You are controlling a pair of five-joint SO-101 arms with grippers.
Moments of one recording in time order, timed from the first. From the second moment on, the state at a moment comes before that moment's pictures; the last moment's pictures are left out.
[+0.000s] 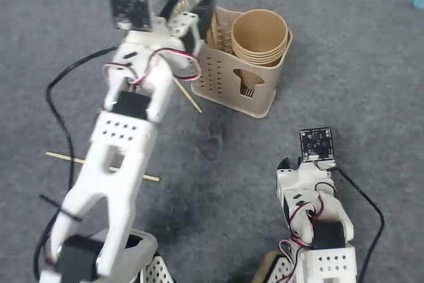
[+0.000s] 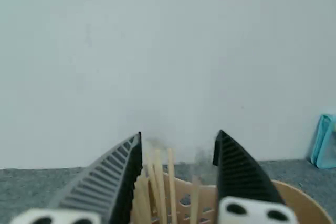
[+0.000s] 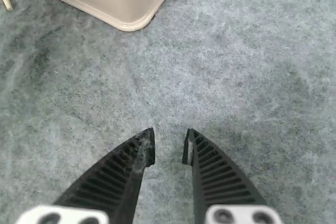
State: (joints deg) left arm 6.4 -22.7 27.2 13.8 14.3; right arm -8.4 -102.7 95.7 60.5 0.5
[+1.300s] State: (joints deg) left arm -52.7 -68.9 87.3 45.1 12.4; right arm -40.5 -64.7 64.9 48.3 5.7
